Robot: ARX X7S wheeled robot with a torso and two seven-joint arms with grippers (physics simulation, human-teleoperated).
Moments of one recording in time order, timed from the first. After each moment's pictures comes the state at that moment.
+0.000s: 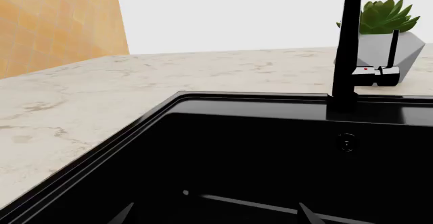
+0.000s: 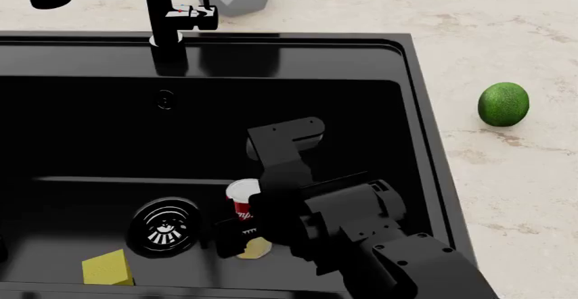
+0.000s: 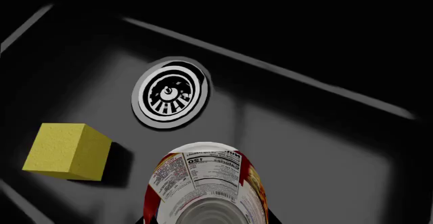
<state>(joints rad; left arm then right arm) -0.25 -0.33 -0.21 0.63 -0.29 -0.92 -0.27 1.35 0.00 -1.56 1.15 1.53 0.55 -0.11</state>
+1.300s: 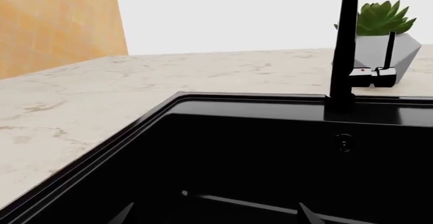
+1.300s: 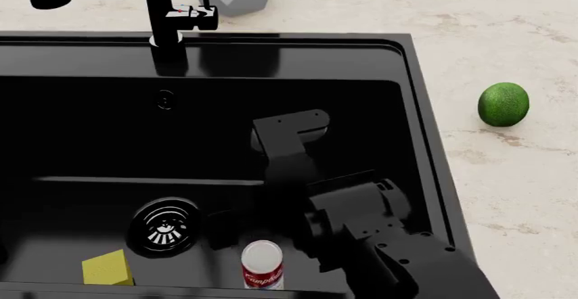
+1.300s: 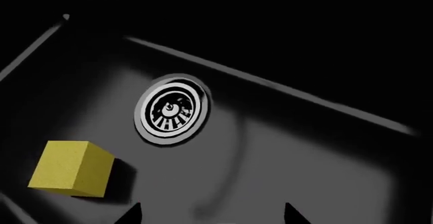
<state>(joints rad) -0.24 -0.34 -0.21 0.64 -0.32 -0.92 -0.28 1.35 0.00 -1.56 1.17 1.54 0.50 -0.13</state>
